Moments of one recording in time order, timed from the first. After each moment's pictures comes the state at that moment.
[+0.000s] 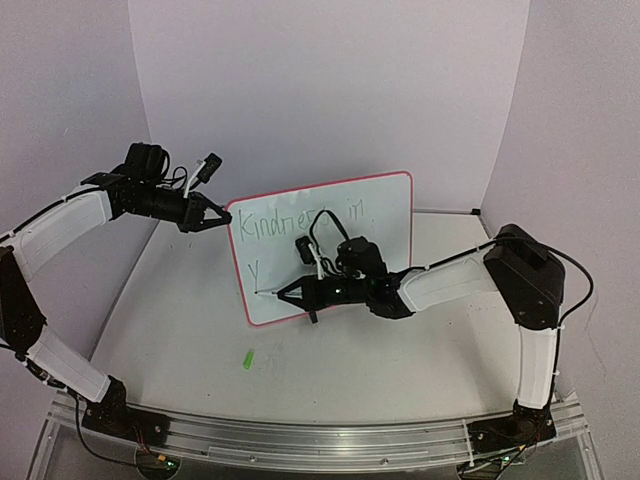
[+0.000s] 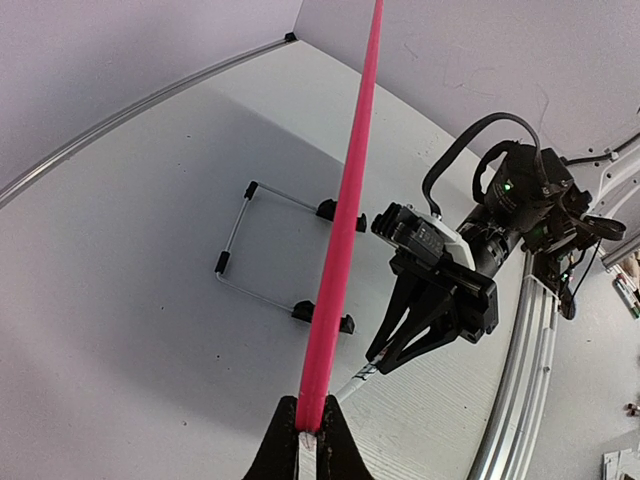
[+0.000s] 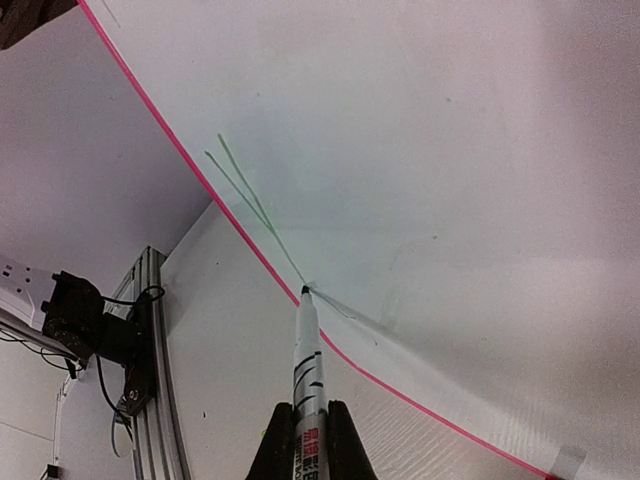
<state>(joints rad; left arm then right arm) -0.30 1.44 1.31 -0.58 0.78 0.22 0.89 2.03 1.18 0.49 -0.44 0.54</state>
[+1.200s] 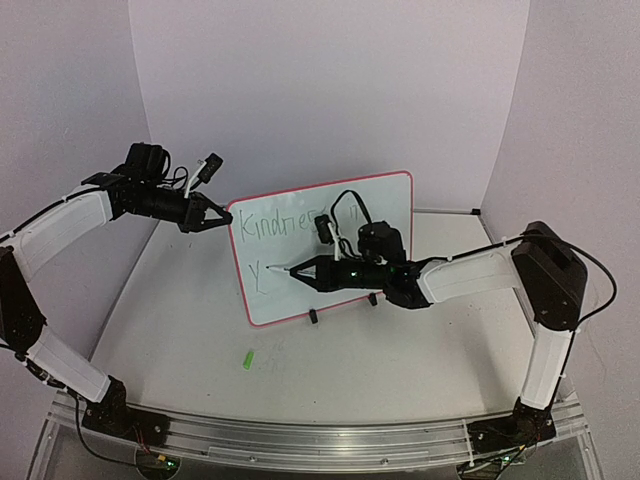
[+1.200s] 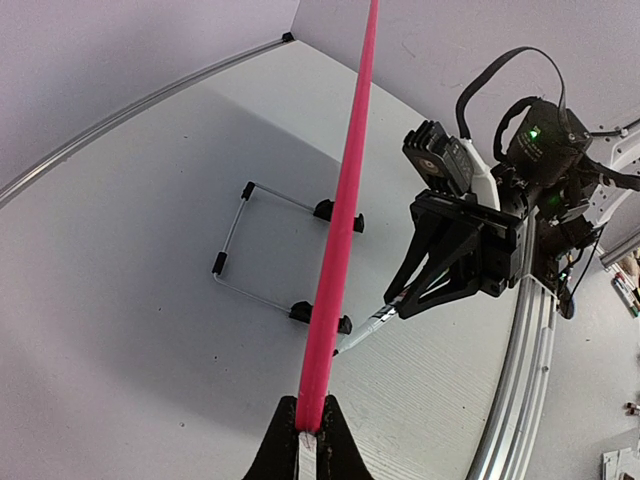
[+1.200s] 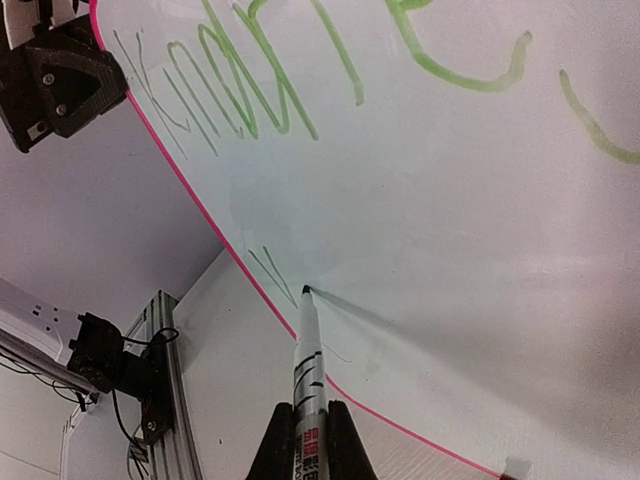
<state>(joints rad) -0.30 1.44 1.31 -0.58 0.78 0.22 0.84 1.91 1.12 0.52 -0.41 0.57</state>
